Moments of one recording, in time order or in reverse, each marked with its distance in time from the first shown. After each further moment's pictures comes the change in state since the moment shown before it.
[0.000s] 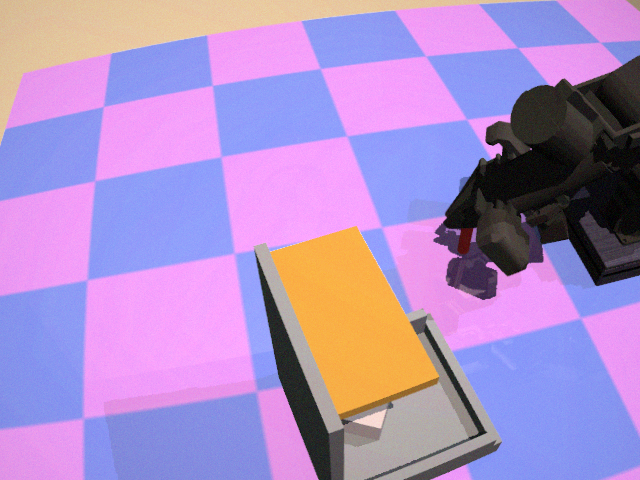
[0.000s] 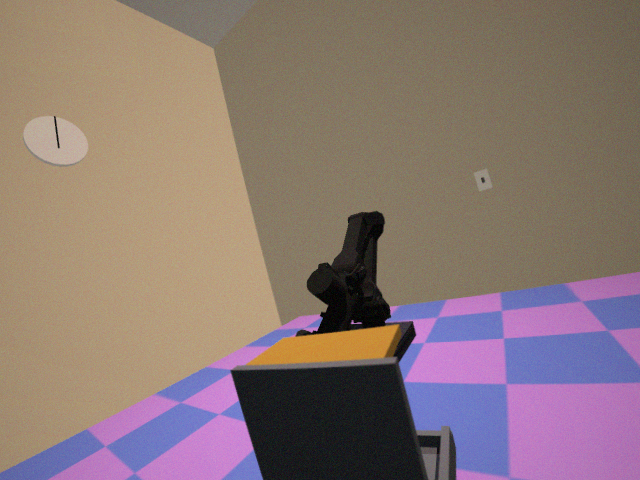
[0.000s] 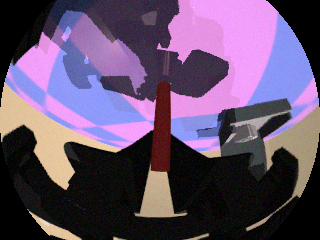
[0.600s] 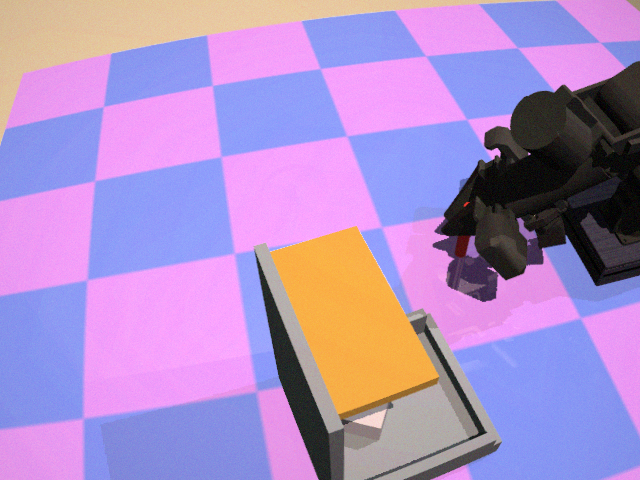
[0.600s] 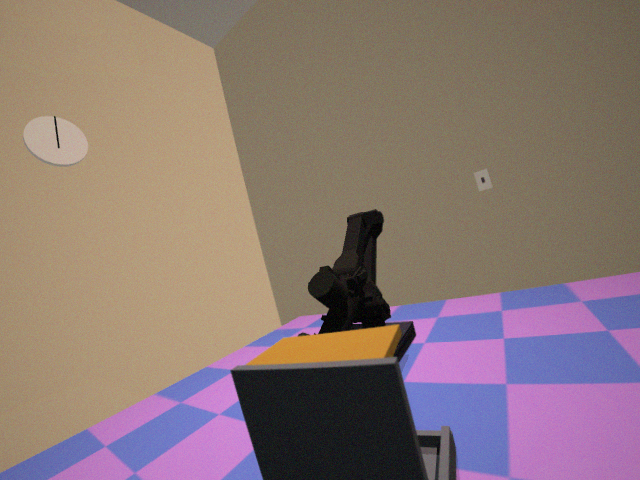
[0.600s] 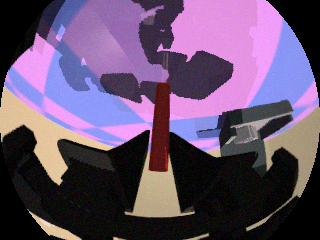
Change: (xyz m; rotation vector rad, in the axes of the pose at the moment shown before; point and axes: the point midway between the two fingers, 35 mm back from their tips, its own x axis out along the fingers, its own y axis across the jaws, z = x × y) arm 0.005 -0.001 0.004 0.003 0.011 -0.007
